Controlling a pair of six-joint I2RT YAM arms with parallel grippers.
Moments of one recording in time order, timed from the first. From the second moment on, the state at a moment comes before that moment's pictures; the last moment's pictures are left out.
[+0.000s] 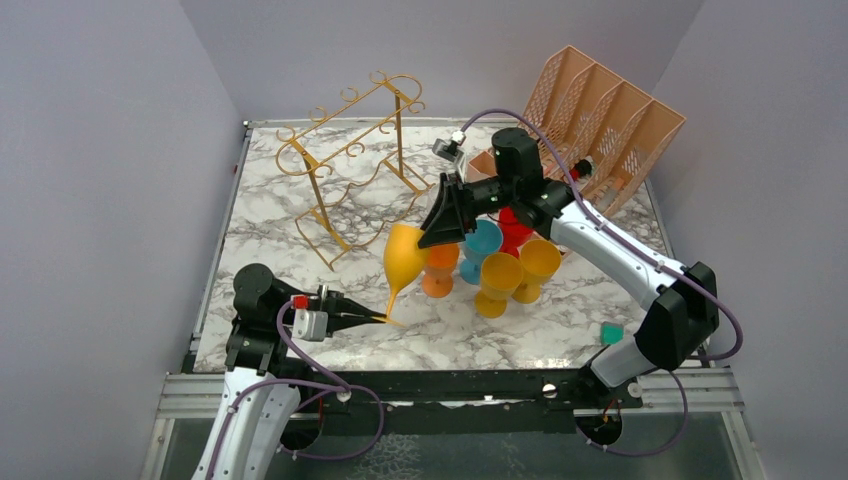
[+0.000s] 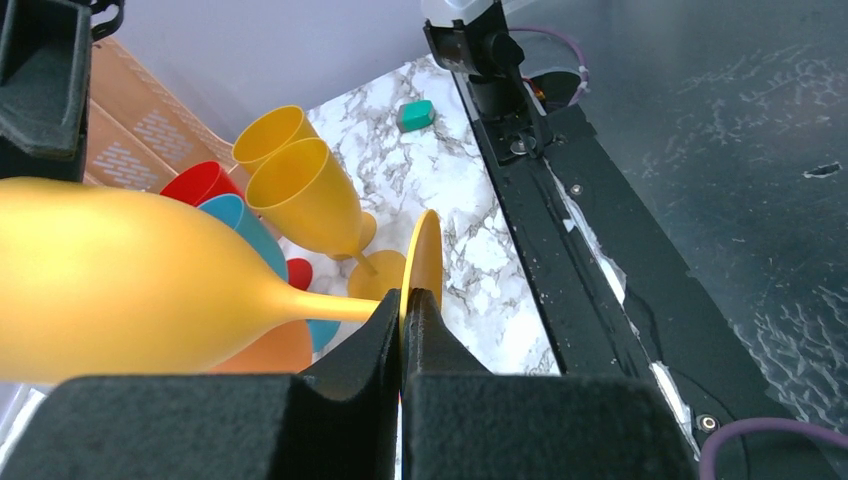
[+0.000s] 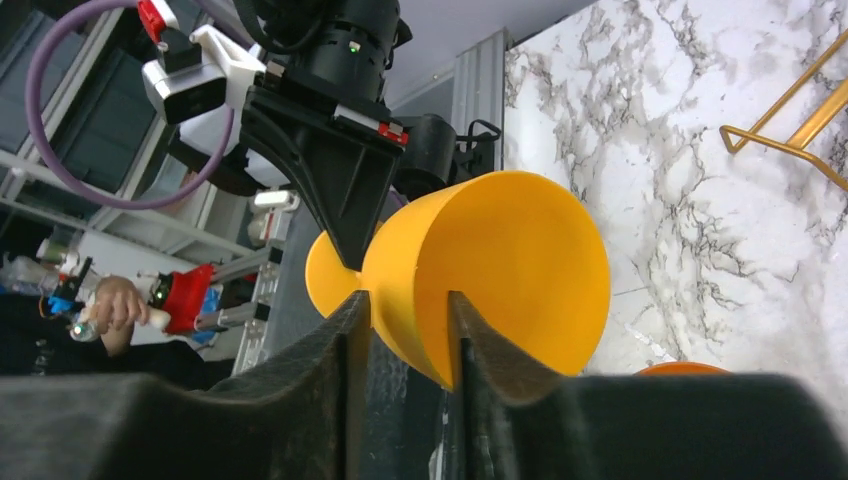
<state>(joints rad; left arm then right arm) -0.14 0.40 0.41 0.00 1.57 0.40 0.64 1.52 1.33 -0.15 -1.15 0.35</state>
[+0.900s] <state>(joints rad) -0.15 0.31 0.42 -0.07 1.54 0.28 0.68 1.33 1.18 -0.14 -1.18 0.40</state>
